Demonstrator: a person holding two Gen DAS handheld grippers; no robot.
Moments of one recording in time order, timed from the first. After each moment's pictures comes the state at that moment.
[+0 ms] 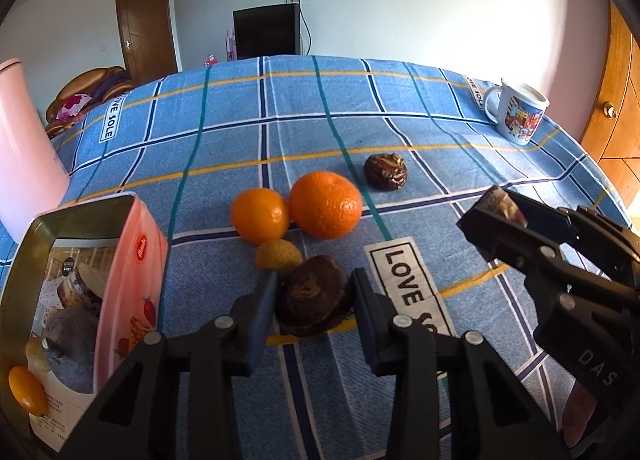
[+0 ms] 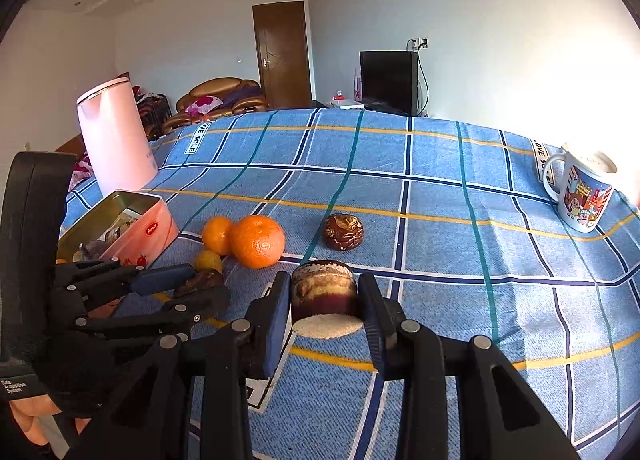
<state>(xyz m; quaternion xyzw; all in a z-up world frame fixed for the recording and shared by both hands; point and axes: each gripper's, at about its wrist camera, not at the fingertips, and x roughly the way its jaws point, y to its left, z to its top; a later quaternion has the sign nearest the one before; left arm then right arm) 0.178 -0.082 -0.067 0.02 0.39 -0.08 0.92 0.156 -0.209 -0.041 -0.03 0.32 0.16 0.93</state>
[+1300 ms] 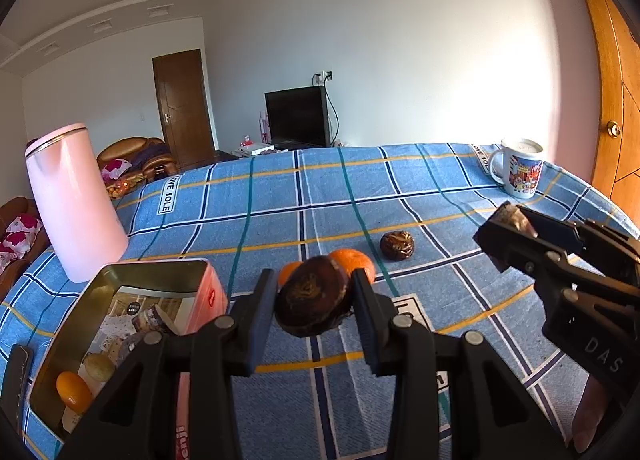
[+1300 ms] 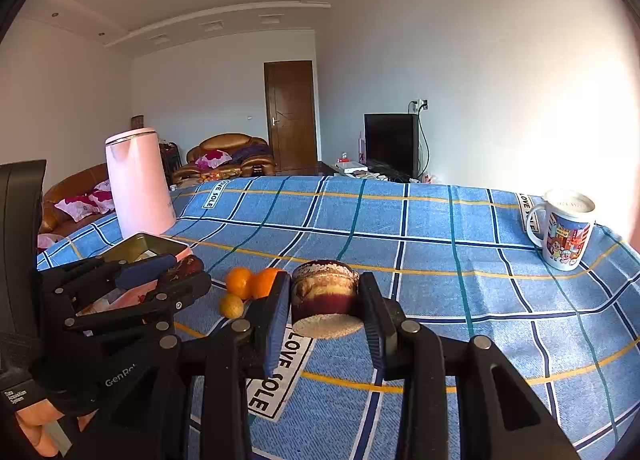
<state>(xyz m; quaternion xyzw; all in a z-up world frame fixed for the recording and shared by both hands) 0.131 -0.080 -0.032 0.04 0.24 -0.02 0.97 0.117 -0.220 -0.019 -0.02 0.20 0.17 0.96</state>
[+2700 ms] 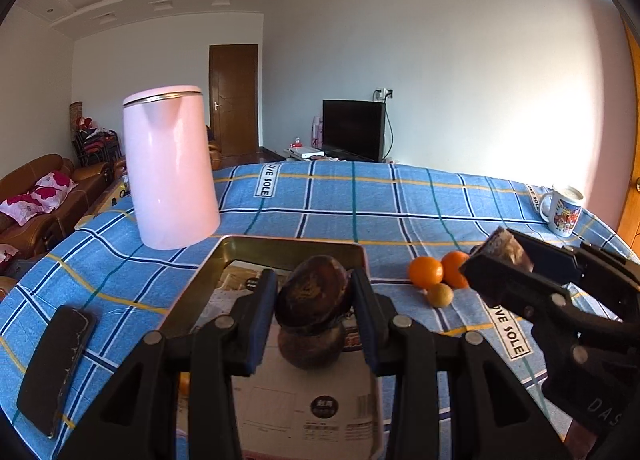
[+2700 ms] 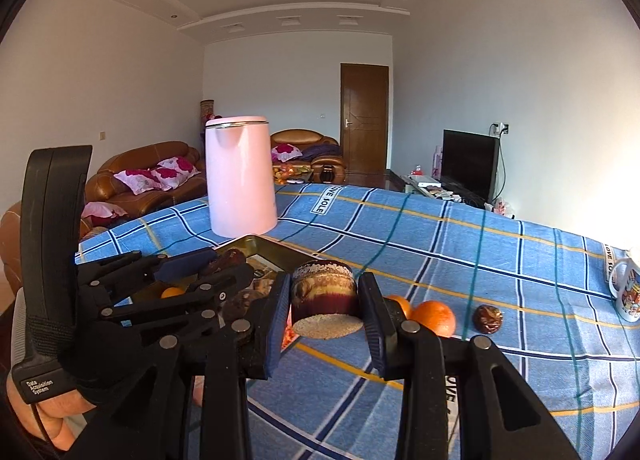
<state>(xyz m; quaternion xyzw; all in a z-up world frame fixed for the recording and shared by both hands) 0.090 0.044 -0.026 -0.03 0.23 0.06 0.97 0.086 -0.097 -0.001 -0.06 0.19 0.30 0.93</state>
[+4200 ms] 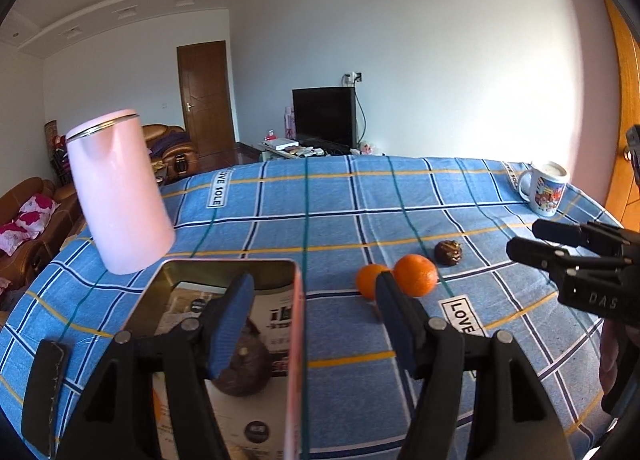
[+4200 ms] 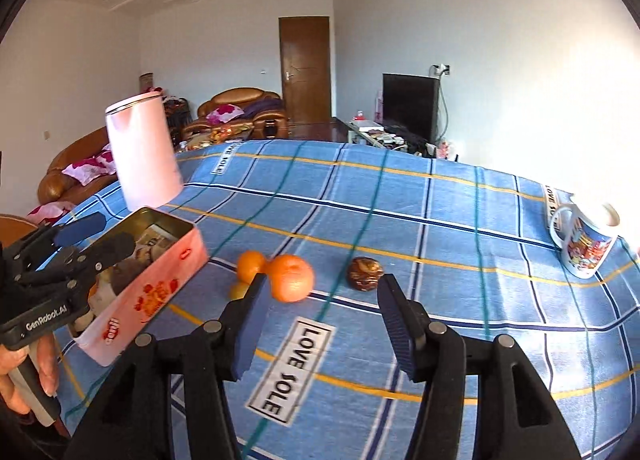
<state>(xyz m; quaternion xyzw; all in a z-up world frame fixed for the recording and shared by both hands) 0.126 -0.022 -0.012 0.02 0.25 0.01 0.97 0.155 -0.197 -0.007 -0.05 0.29 0.19 0.94</state>
